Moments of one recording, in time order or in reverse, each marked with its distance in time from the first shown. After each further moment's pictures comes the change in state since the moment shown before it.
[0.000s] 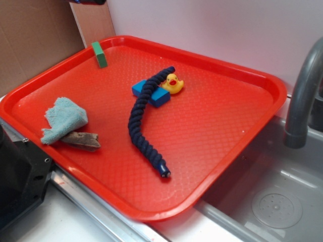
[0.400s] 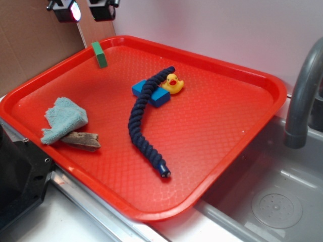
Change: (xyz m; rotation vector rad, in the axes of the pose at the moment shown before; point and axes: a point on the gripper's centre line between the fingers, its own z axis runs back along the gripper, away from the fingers) arm 0.047 0.045 -0.068 0.034 -0.094 0.302
